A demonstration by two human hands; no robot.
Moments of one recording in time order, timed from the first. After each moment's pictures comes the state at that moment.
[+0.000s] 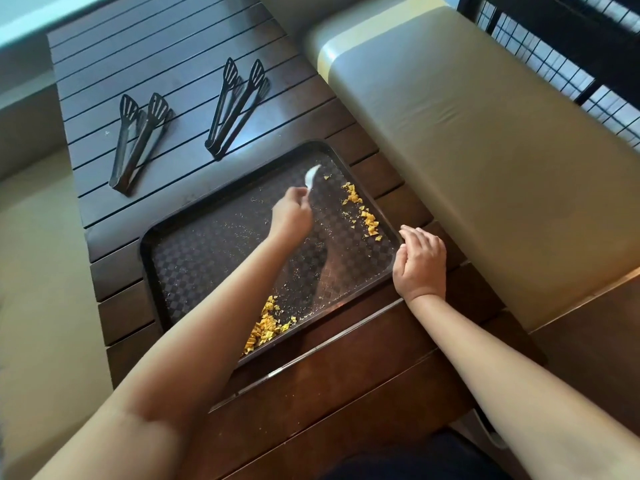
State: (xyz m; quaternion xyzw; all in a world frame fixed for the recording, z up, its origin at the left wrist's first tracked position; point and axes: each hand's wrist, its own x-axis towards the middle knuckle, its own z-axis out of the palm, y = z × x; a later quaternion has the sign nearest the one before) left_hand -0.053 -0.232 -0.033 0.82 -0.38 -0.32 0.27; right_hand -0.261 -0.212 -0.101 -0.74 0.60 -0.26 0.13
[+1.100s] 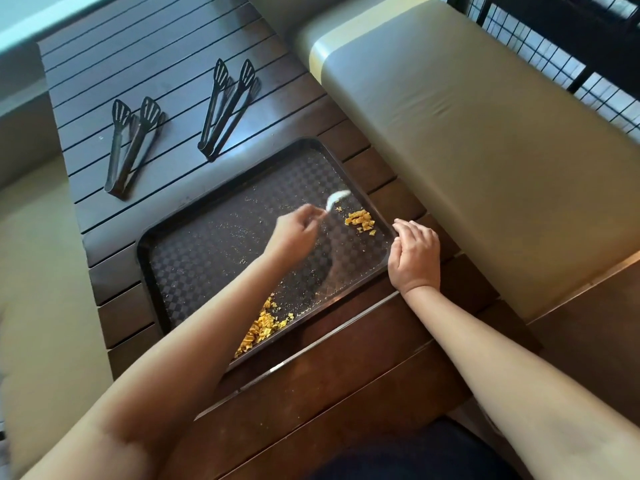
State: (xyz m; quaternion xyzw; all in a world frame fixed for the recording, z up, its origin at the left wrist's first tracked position) left_hand -0.068 -0.200 -0.024 0.77 -0.47 -0.37 0.23; right_hand -0.262 -0.214 -0.104 -0.74 0.60 -0.27 0.13
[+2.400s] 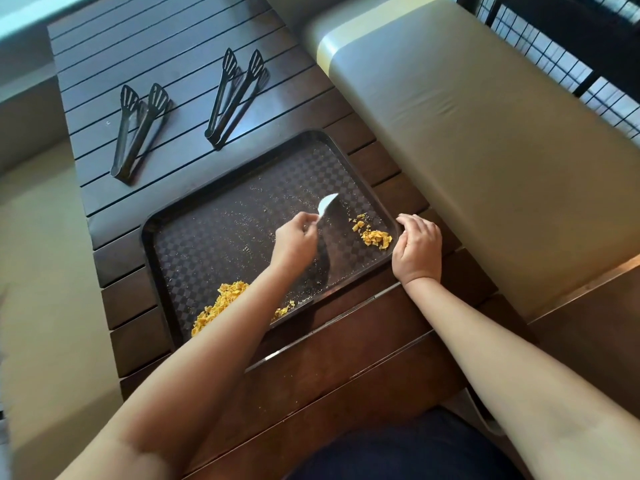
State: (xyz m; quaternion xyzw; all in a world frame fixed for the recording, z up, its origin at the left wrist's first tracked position) left_hand -0.078 -0.173 -0.036 0.81 -0.37 -0.35 0.28; right_hand -0.262 -0.214 -0.104 -0.72 0.60 -0.30 0.14
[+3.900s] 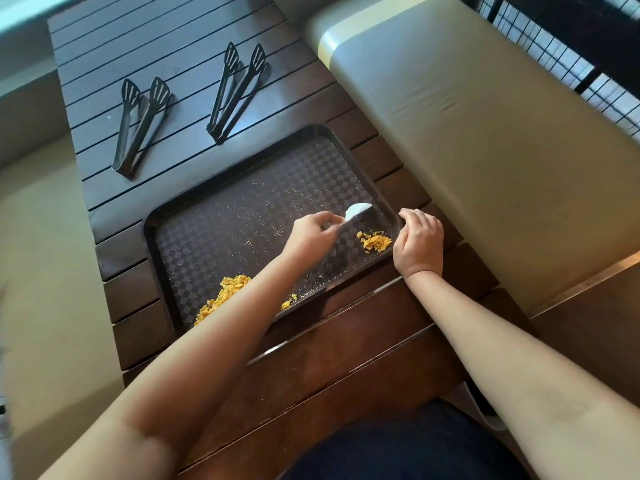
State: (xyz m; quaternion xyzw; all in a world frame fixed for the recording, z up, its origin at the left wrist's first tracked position) left_hand -0.091 -0.173 -0.025 0.78 -0.44 -0.40 0.22; right_hand -0.261 -0.212 -0.101 -0.73 0.61 -0.30 0.13
